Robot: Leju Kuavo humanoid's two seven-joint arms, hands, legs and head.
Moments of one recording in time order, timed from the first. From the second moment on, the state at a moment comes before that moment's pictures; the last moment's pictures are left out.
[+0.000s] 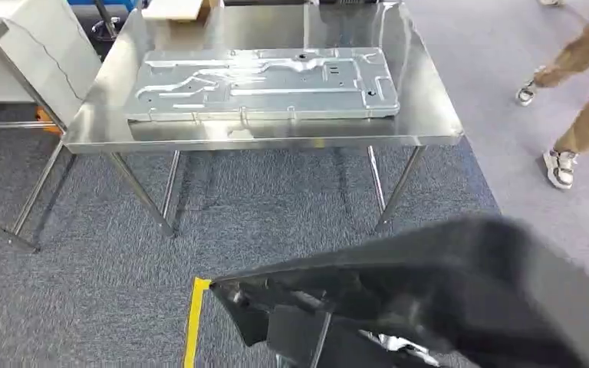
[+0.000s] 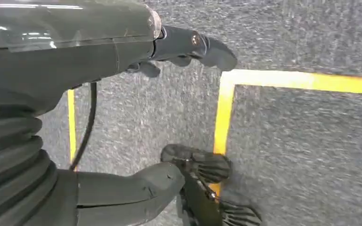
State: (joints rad) left arm -0.03 0.01 1.07 -0.20 -0.73 -0.06 -0.14; right arm -0.10 -0.20 0.71 -1.89 -0.18 0.32 -0.48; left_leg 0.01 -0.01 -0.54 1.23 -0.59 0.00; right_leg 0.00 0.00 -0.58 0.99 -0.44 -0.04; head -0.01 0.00
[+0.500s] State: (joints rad) left arm -0.02 0.01 1.08 -0.20 -0.73 -0.06 -0.14; right arm -0.10 -0.20 0.71 -1.89 -0.18 0.32 -0.48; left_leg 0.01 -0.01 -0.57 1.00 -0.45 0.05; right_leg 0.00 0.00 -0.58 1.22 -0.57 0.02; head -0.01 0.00
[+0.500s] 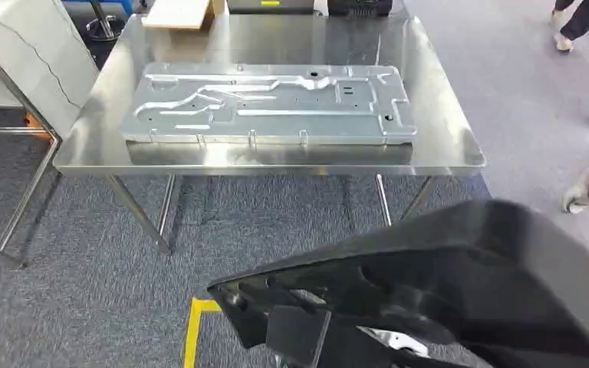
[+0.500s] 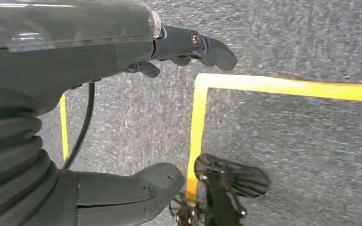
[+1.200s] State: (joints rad) left arm -0.02 0.00 1.10 -0.20 -0.74 -0.06 -0.15; right arm -0.10 -0.20 0.71 -1.90 -0.17 0.32 -0.48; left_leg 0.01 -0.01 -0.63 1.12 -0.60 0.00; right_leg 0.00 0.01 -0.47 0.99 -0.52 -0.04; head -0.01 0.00
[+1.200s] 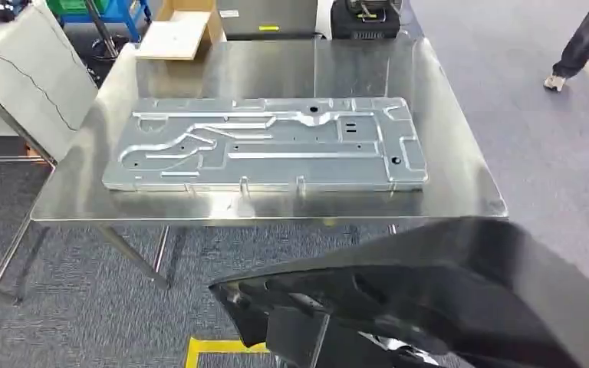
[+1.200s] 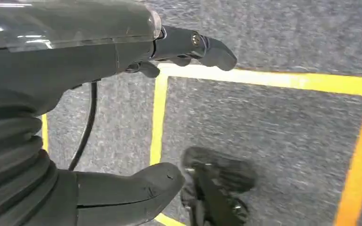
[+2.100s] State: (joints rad) left arm -0.04 0.00 1.10 -0.20 -0.79 -0.11 -0.18; right arm -0.41 -0.29 0.28 -1.81 -0.21 0.24 -0.38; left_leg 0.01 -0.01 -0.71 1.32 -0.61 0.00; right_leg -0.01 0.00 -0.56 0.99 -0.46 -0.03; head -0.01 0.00
